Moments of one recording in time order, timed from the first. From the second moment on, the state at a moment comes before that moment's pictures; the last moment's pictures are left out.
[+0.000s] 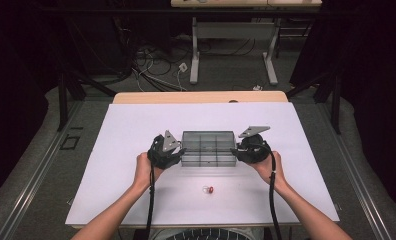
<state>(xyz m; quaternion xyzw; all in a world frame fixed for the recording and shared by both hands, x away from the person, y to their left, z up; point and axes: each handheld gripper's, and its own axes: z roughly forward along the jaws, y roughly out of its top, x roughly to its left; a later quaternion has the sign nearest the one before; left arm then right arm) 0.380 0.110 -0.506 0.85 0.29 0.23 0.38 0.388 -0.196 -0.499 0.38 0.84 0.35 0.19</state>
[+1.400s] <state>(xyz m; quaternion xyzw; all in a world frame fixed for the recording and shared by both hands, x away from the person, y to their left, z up) 0.402 0.109 -0.488 0.83 0.31 0.24 0.41 0.415 -0.195 -0.480 0.39 0.82 0.36 0.21</state>
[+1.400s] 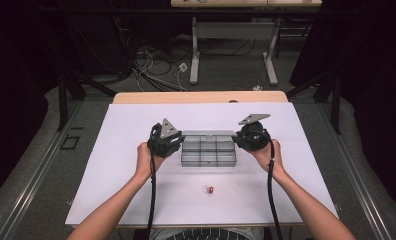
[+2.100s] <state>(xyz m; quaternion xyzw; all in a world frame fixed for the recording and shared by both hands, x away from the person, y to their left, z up) 0.408 0.110 -0.483 0.82 0.32 0.23 0.41 0.420 -0.193 -0.474 0.40 0.81 0.36 0.22</state>
